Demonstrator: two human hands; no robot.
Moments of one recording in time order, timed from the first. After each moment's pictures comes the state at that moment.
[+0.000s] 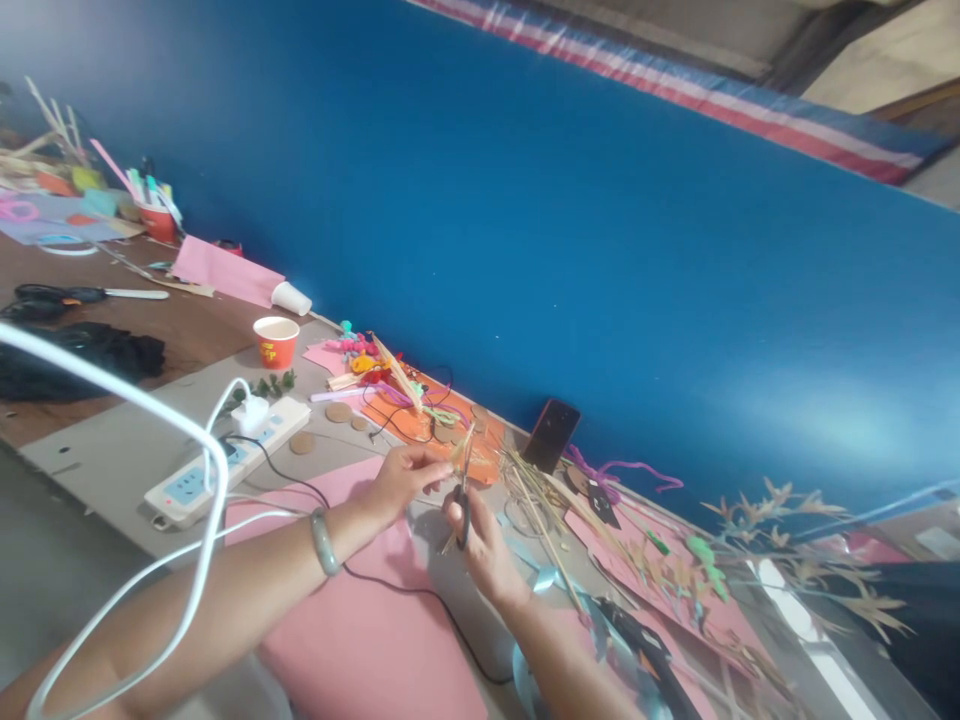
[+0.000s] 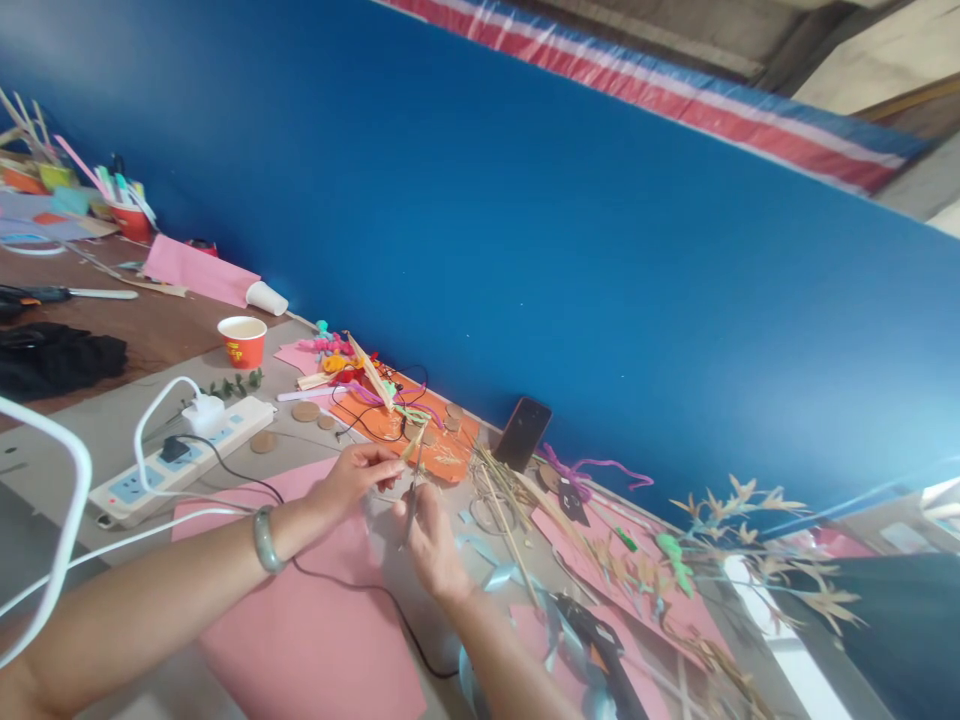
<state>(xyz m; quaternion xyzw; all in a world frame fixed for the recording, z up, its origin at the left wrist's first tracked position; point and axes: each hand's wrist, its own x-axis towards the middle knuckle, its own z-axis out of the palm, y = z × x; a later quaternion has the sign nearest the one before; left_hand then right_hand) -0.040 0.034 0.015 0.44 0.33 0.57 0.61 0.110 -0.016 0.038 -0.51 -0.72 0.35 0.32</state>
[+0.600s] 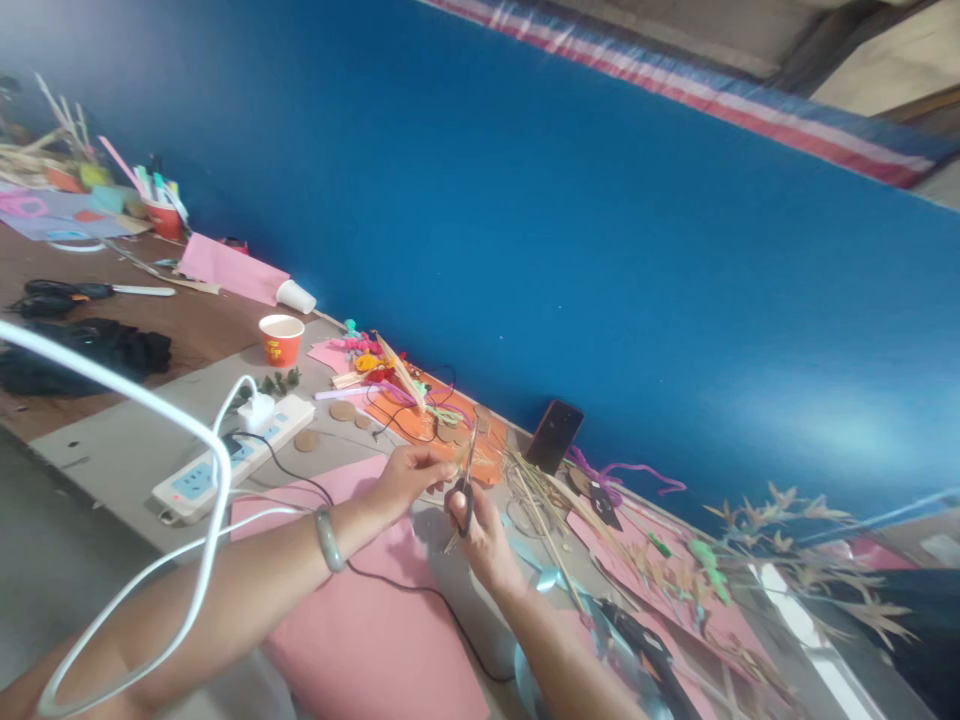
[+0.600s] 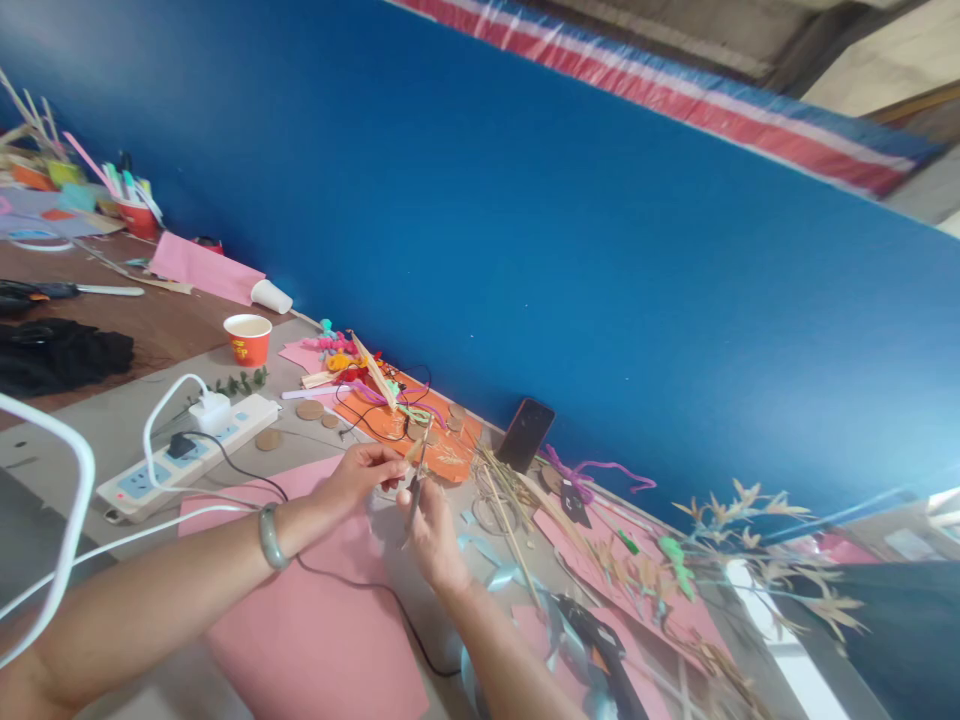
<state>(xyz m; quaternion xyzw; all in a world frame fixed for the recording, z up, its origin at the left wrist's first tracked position) -0.042 0.032 0.019 0.45 0.33 0.56 0.62 0.105 -0.005 0.032 -0.50 -0.70 0.35 0.37</state>
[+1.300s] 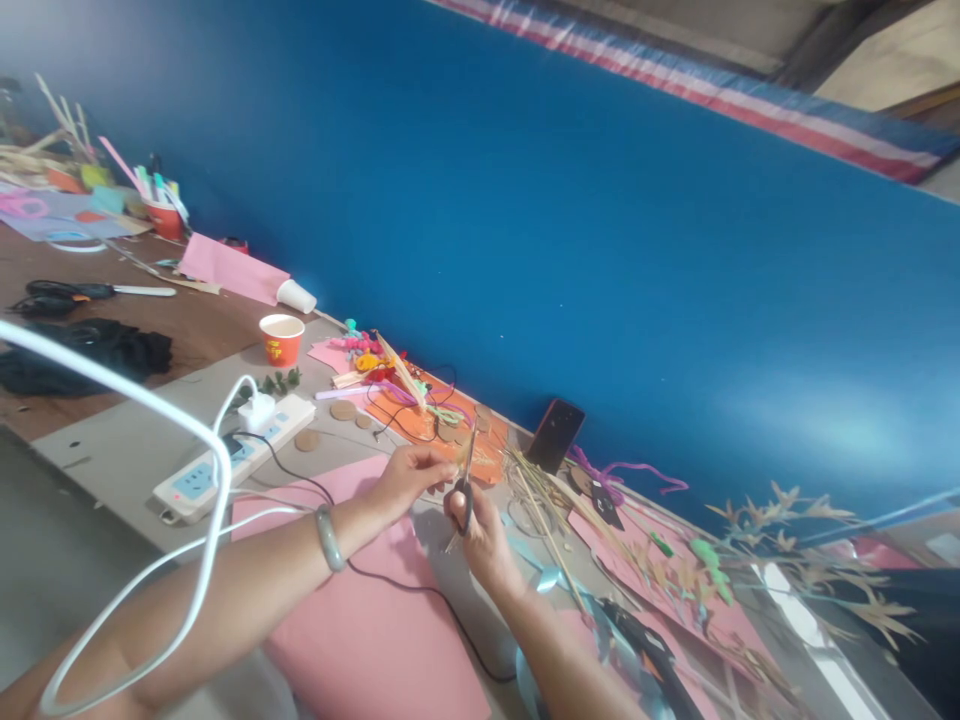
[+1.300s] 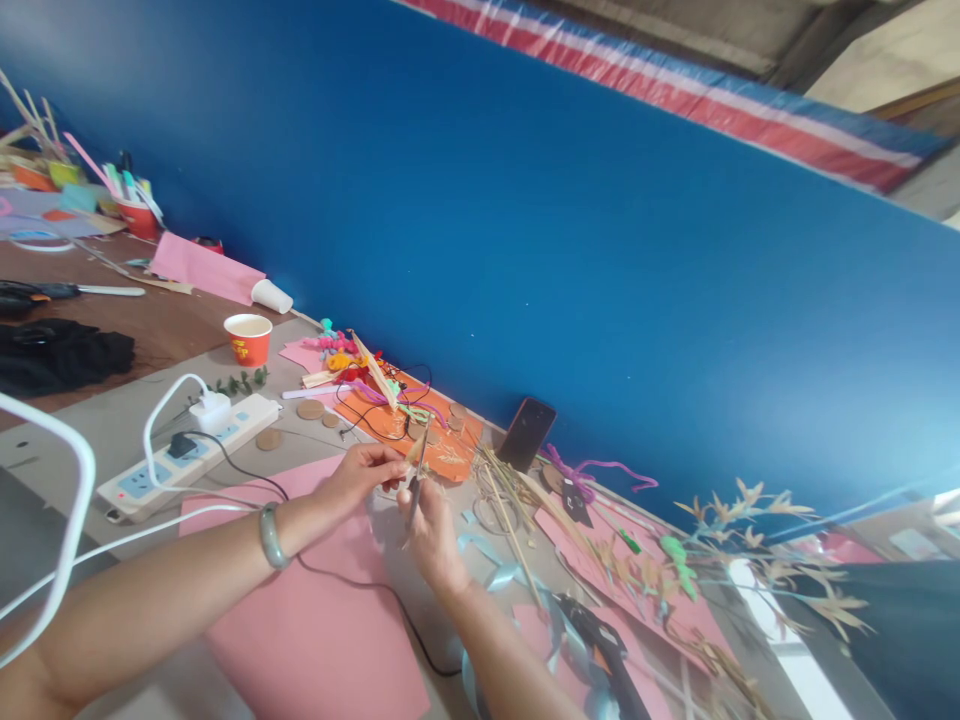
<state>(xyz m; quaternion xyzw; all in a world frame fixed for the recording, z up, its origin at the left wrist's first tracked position) -0.043 0.029 0.025 0.44 0.33 0.55 0.63 0.102 -0.004 0.023 -0.49 -0.68 0.38 0.39</state>
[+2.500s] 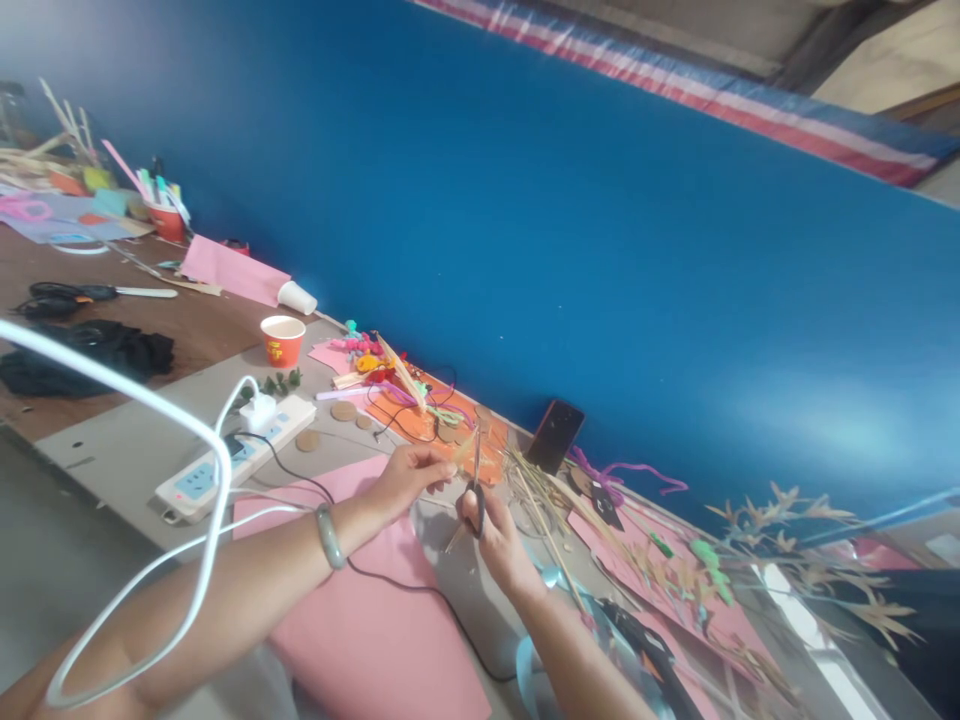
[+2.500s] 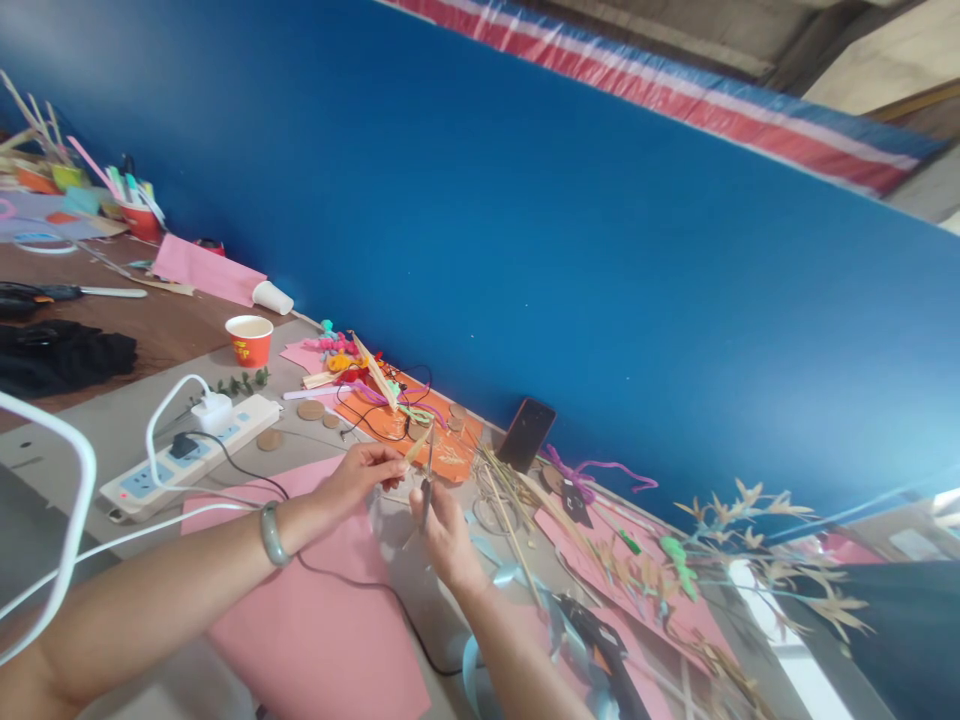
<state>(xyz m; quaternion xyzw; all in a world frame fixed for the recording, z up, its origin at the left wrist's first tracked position) -0.045 0.027 0.031 0.45 0.33 0.54 0.63 0.118 -0.009 0.046 -0.53 -0.69 0.36 0.33</state>
